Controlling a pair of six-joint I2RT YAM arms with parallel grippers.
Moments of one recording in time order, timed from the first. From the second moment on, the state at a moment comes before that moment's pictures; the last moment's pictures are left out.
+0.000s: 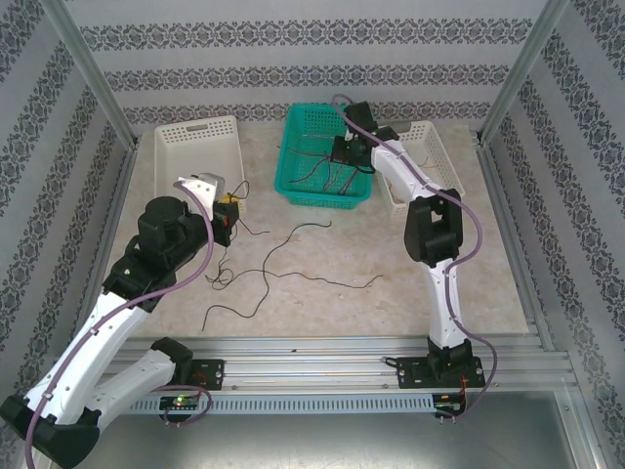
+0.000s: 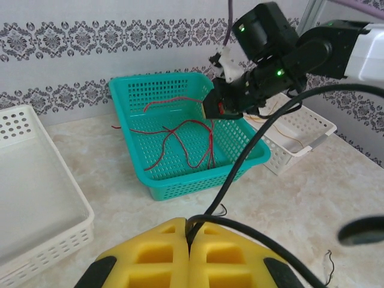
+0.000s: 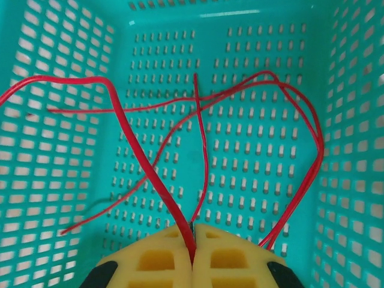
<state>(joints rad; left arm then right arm) -0.42 0.83 0.95 -0.38 0.08 -0.11 0.33 2.33 2.15 -0.72 -0.06 0.44</state>
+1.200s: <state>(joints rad) -0.42 0.83 0.93 -0.38 0.09 -0.11 0.39 1.91 1.95 -0.79 0.00 0.40</state>
